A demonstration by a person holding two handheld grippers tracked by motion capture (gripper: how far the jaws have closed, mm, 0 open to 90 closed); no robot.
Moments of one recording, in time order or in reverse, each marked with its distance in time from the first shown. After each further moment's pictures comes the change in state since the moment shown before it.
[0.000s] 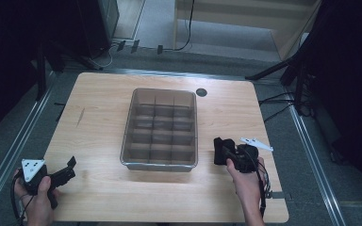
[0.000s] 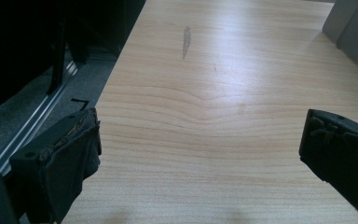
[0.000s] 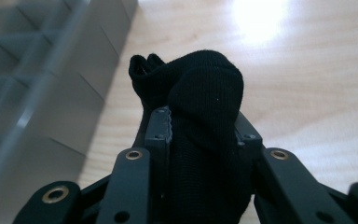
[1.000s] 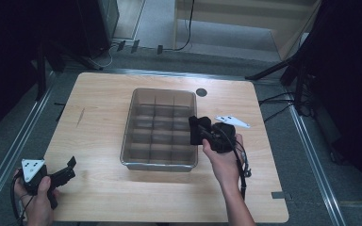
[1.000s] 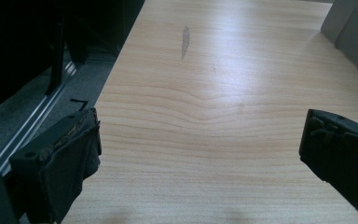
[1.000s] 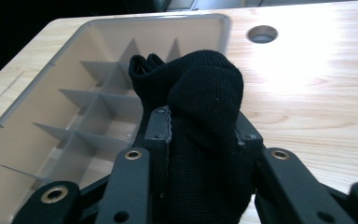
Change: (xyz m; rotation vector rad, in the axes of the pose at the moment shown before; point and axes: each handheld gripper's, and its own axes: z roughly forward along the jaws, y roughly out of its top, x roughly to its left) left arm 0.000 0.000 0.000 0.001 -0.007 0.001; right arm 0.085 0.053 0.004 -0.080 0.118 -0.106
